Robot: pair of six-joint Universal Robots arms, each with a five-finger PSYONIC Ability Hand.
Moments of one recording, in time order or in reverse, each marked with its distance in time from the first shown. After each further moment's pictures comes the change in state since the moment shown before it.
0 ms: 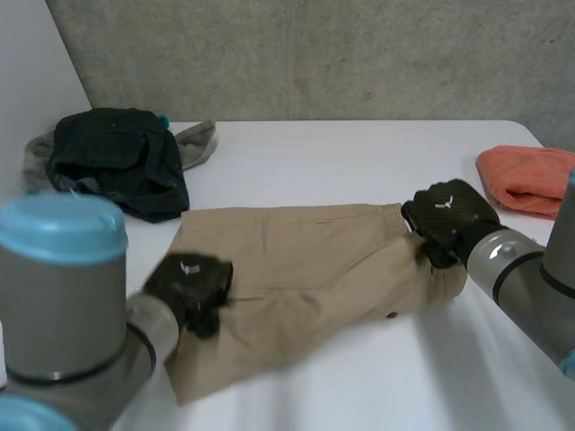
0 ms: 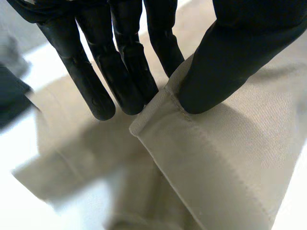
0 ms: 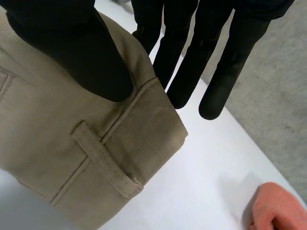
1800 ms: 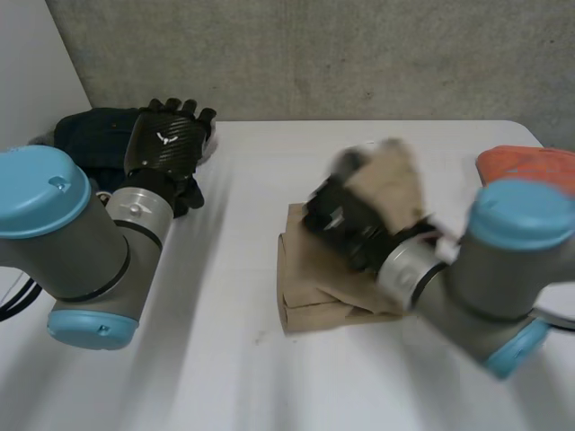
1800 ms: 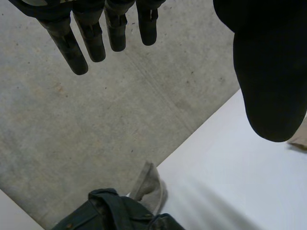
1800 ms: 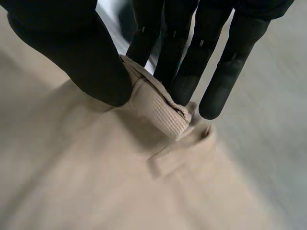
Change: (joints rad) left arm 0.119 -0.063 0.108 0.581 0.009 0.251; right arm 0.167 0.224 -0.079 -0.317 -0.315 -0.439; left_hand -0.970 -0.983 -0.975 -0.993 -0.936; right_hand 0.008 -0.029 0.000 -0.004 -0.030
